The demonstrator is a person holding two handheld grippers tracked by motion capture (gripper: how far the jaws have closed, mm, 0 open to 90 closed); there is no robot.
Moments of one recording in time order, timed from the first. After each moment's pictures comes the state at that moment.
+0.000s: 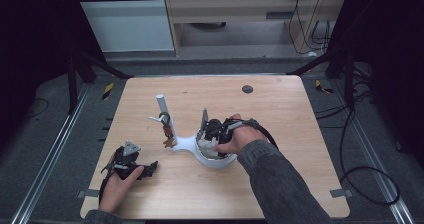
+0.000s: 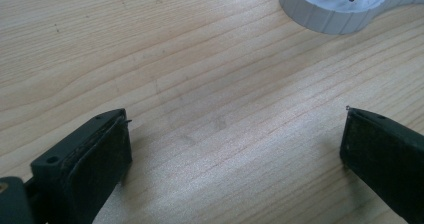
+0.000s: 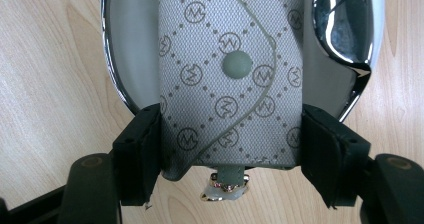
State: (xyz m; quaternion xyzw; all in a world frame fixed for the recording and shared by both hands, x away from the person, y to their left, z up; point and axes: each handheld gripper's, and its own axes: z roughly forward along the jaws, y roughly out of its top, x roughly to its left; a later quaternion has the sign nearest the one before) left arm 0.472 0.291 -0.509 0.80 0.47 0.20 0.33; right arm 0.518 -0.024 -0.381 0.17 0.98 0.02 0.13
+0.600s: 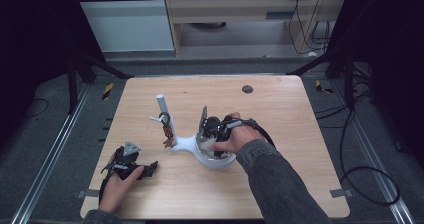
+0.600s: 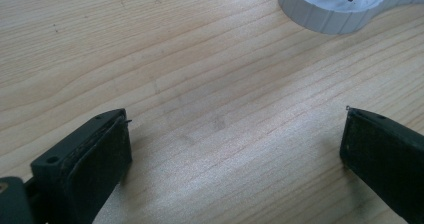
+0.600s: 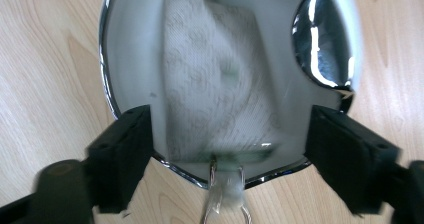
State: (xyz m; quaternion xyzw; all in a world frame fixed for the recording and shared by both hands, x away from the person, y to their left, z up) left arm 0.472 0.290 -0.509 0.80 0.47 0.20 0.33; right arm 0.521 -0.021 -0.379 0.19 0.97 0.05 0.14
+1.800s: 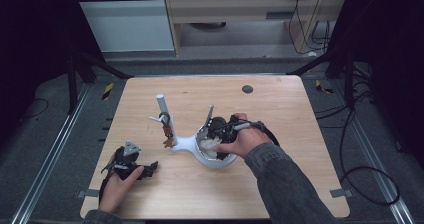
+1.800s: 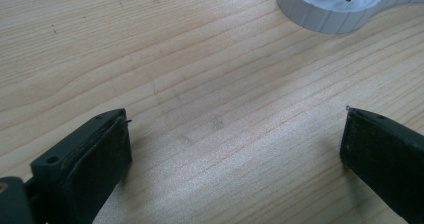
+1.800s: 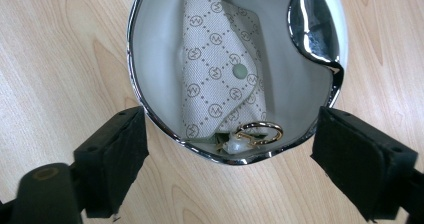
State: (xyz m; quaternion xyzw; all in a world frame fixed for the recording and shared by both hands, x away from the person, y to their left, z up) left arm 0.472 0.290 -0.509 0.80 0.47 0.20 0.33; right arm 0.506 -0.036 -0.365 0.20 0.97 0.09 0.14
